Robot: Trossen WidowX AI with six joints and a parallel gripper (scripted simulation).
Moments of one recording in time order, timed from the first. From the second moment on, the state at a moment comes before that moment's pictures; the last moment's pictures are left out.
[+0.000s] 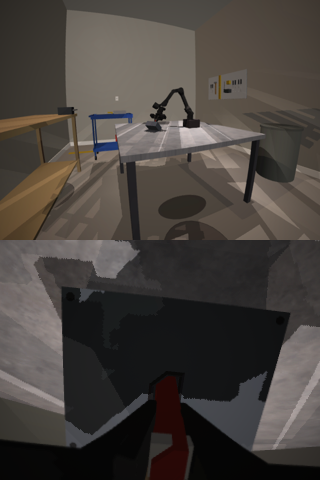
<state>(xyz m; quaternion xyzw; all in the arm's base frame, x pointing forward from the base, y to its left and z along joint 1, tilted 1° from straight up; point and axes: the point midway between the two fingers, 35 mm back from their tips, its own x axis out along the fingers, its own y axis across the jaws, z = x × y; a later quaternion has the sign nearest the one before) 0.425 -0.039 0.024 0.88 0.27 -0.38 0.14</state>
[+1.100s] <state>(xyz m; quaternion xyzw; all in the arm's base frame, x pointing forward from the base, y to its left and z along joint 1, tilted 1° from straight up) 0.428 -0.038 0.019 0.88 0.27 -0.38 0.14</state>
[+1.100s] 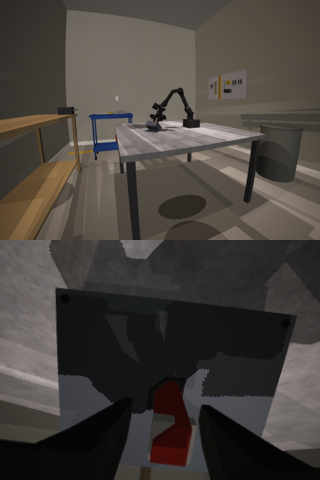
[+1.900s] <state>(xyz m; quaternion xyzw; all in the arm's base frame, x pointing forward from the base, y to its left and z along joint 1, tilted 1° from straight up) 0.415 -0.050 0.038 0.88 0.26 -0.38 0.14</state>
